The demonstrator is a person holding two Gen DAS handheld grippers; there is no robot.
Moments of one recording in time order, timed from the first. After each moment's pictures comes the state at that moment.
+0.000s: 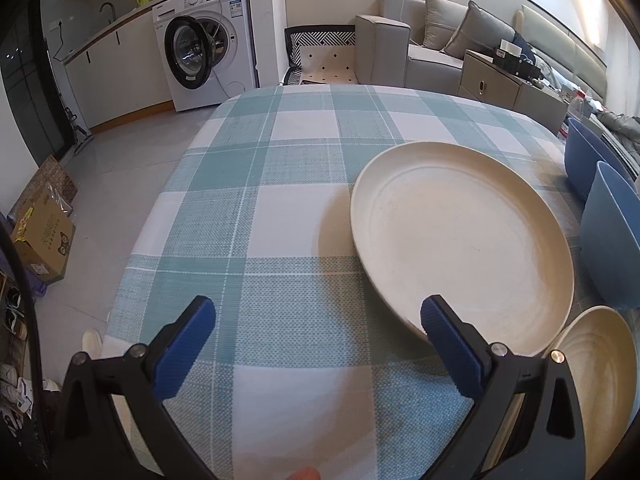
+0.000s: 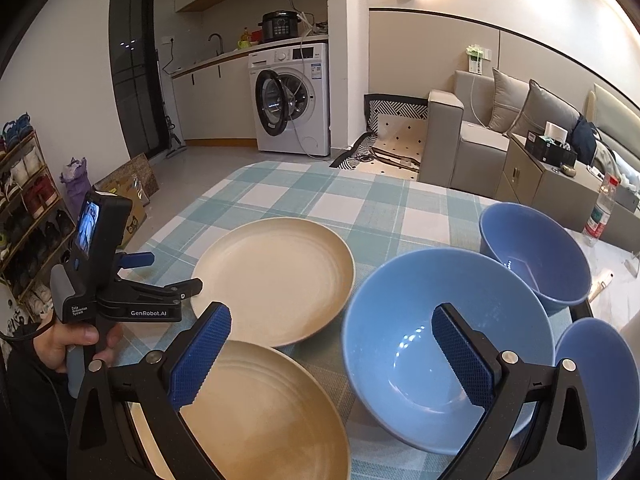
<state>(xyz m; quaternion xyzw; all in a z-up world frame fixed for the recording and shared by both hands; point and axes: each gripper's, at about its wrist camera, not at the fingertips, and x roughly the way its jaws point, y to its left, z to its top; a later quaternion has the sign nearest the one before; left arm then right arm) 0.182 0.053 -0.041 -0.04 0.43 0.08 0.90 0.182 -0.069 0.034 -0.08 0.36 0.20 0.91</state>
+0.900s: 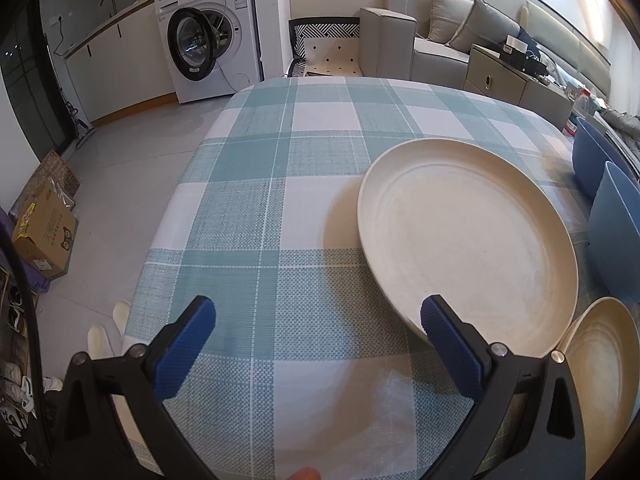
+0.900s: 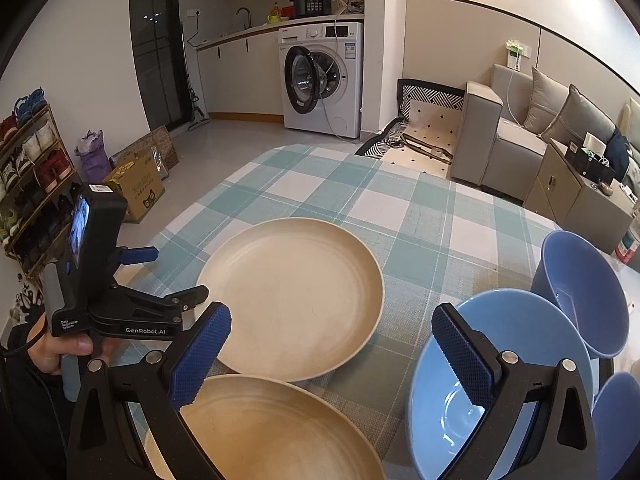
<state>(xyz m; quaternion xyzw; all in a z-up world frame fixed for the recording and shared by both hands) 0.178 0.073 -0.041 -0.04 0.45 0.08 0.89 0.226 -0.013 0.022 -0.10 0.40 0.24 0.88</state>
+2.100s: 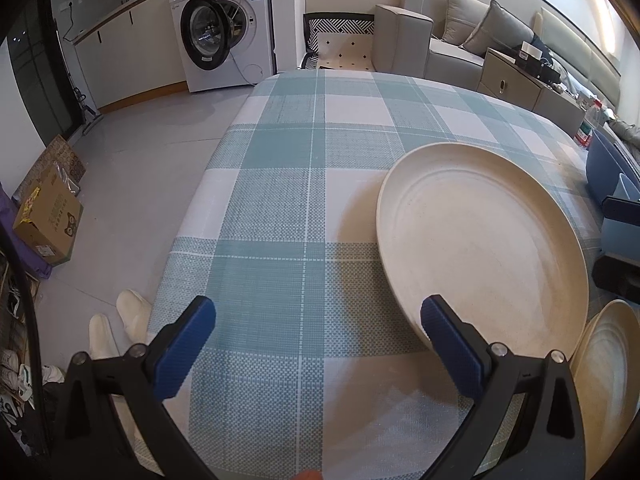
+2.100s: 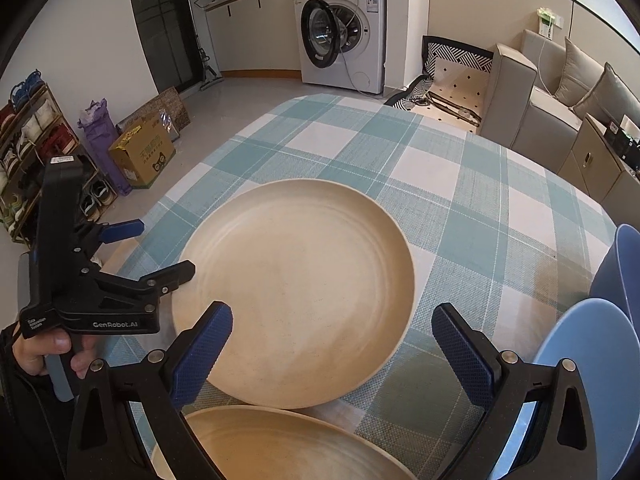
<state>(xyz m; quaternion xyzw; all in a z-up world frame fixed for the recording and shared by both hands) 0.173 0.102 -0.047 -0.06 0.45 0.10 0.88 0.258 0.036 -0.027 -0.12 0.47 0.26 0.83</state>
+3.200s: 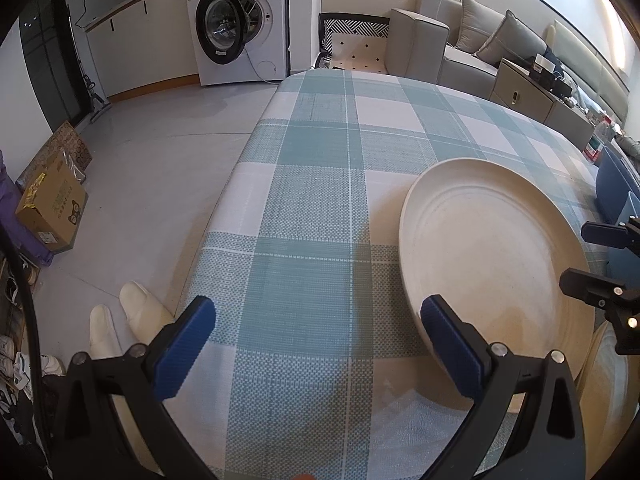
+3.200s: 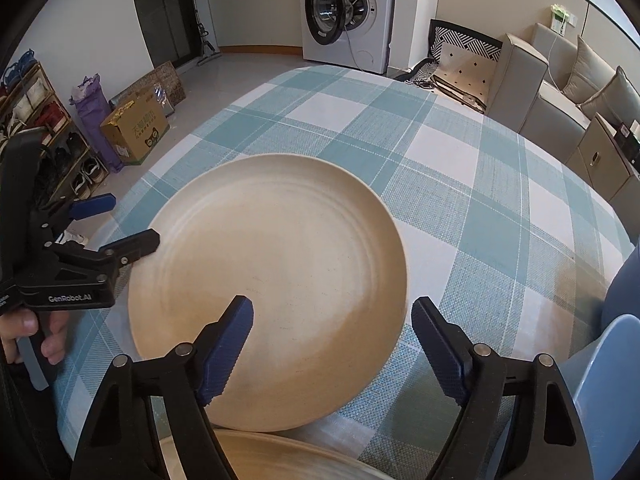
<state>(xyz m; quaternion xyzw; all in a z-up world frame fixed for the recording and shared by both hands) 0.168 0.130 -0.049 -0.08 0.45 0.11 0.88 0.270 0.058 -0.054 -0.15 0.50 0.25 0.82</state>
